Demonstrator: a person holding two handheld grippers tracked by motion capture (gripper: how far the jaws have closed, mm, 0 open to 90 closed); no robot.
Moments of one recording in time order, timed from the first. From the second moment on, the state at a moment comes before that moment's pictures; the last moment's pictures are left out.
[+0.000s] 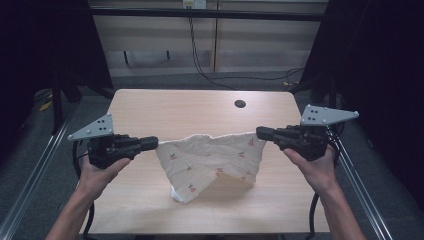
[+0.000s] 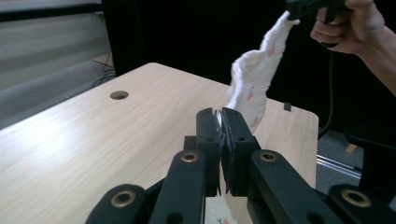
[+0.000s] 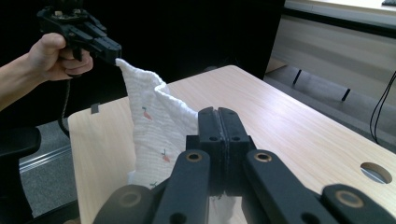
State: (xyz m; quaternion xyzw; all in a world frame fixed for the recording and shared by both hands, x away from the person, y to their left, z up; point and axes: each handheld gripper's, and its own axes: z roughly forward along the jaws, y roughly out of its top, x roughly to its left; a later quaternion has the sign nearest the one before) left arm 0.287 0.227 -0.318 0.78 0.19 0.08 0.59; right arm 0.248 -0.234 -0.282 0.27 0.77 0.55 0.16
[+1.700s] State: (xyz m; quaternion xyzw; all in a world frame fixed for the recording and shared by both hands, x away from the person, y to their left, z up) left arm 0.422 0.192 -0.429 0.79 0.37 0.07 0.49; right arm 0.401 -0.238 -0.438 0.45 0.74 0.48 0.14
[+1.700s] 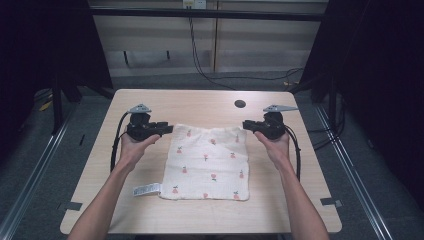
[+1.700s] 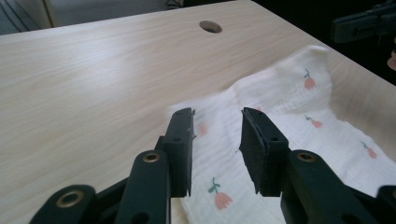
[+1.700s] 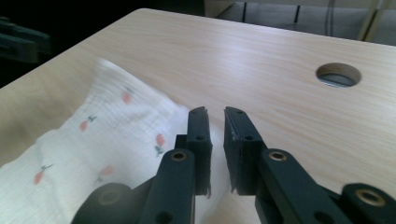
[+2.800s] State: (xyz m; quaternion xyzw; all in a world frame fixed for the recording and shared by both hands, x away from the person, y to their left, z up) left arm 0.353 0.187 -0.497 0.88 0.28 0.03 0.39; right arm 0.307 -0.220 -0.495 0.39 0.83 0.38 0.10
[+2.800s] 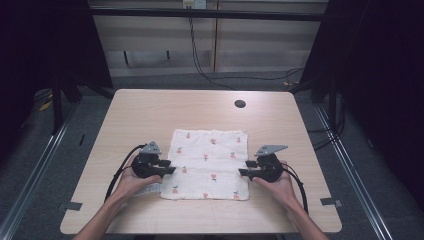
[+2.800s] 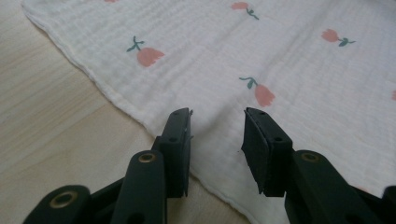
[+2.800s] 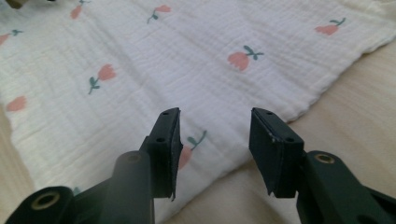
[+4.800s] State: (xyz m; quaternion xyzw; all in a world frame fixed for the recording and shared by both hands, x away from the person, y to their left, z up) left arm 0.355 0.219 -0.482 0.84 0.36 0.02 0.41; right arm 0.325 -0.243 -0.470 0.40 0.80 0.43 0.09
